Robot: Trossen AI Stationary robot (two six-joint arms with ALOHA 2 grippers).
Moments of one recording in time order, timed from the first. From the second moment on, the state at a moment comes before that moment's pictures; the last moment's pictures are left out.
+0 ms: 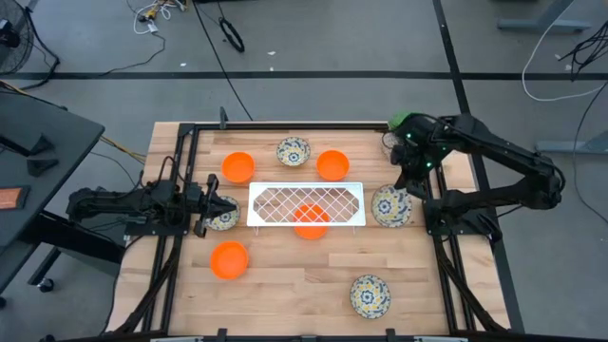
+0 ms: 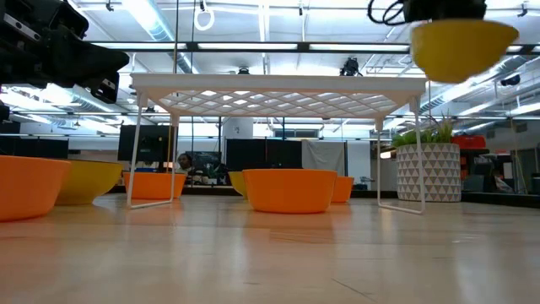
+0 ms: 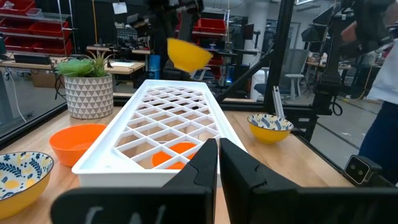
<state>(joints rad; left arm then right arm) -0.03 0.03 0.01 0.08 0.05 -0.09 -0.45 1.10 1.26 -1.42 -0.46 -0.12</state>
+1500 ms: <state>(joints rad) -0.03 0.03 0.01 0.08 0.05 -0.09 -0.23 1.45 1.54 -0.69 -0.52 0.64</state>
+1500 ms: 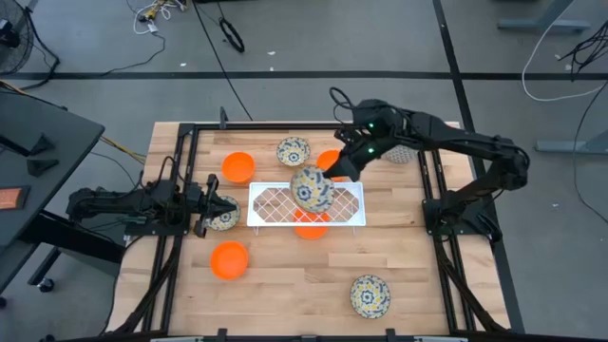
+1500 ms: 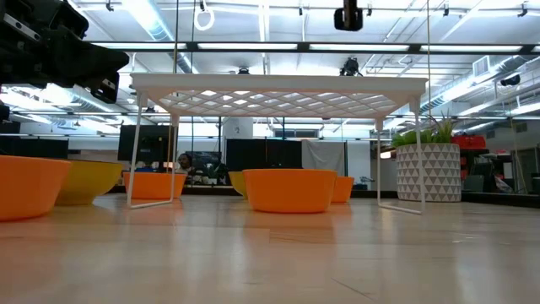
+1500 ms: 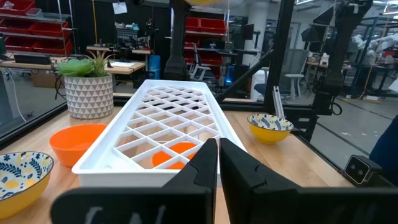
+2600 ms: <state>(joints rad) -0.03 0.03 0.01 0.08 0.05 -0.09 -0.17 1.68 1.55 -0.54 -0.54 0.83</state>
